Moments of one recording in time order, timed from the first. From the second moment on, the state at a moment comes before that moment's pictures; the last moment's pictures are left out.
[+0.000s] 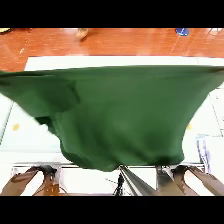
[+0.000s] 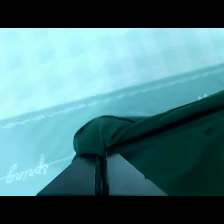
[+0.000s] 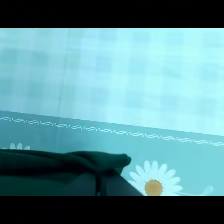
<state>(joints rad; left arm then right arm) 0.17 -0.89 1.62 1.19 -1.72 -1.35 -0.26 -1.05 1.67 -1.31 1.65 1.38</state>
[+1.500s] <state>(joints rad) 0.20 -1.26 1.21 1.16 -1.54 -1.41 -0.46 -1.28 1.33 -1.41 1.58 1.32</state>
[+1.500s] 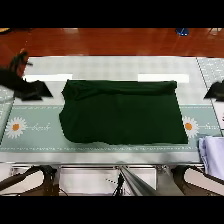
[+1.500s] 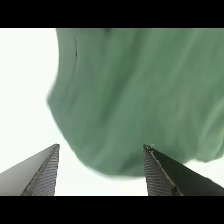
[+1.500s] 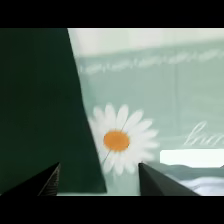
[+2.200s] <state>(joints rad) 0.26 -1.08 0.47 1.00 -1.33 -1.27 -0.63 -1.11 0.88 -1.27 1.40 1.20</state>
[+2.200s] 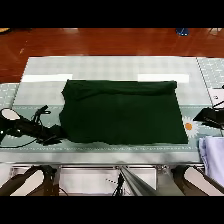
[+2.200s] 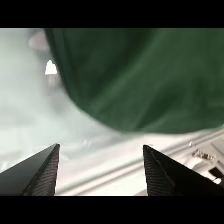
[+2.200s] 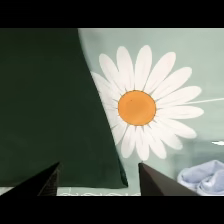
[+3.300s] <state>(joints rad) 0.16 -1.18 0.45 0.87 -1.13 -1.14 -0.64 -1.11 0.60 -1.26 1.24 1.13</state>
